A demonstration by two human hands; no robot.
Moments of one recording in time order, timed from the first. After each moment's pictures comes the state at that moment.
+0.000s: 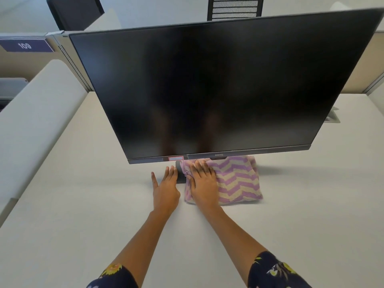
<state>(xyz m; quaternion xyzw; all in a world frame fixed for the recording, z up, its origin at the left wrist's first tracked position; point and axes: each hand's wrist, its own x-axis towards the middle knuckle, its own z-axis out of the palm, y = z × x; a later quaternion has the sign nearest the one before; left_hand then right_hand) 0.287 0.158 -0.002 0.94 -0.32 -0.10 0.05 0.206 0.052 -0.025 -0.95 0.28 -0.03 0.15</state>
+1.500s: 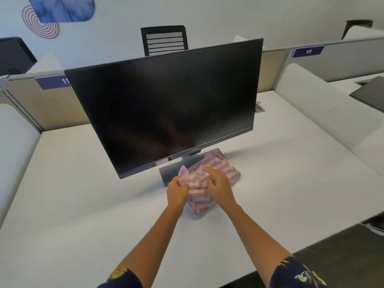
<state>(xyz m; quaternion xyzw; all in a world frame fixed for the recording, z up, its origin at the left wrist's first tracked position) 0.238 0.152 0.044 0.80 -0.16 -0.36 0.45 0.119 0.075 0.032 -0.76 0.47 -0.26 0.36</state>
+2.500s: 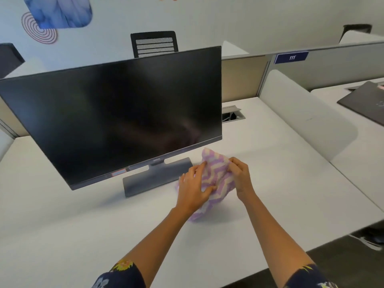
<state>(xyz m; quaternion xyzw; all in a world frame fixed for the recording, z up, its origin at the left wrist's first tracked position) 0.104 0.048 0.074 0.79 -0.50 -0.22 0.29 -0.020 -0.052 0.091 -0.59 0.42 -0.39 0.56</state>
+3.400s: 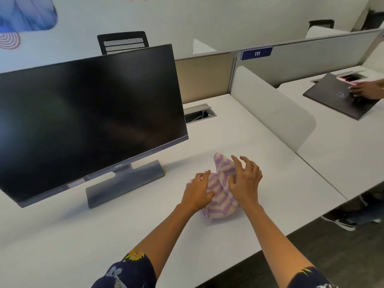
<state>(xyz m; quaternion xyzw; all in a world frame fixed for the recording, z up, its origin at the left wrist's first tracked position) 0.008 -0.023 0.053 0.75 -0.59 -0.26 0.15 -0.143 -0.101 0.036 -0.78 0.56 -0.27 0.04</state>
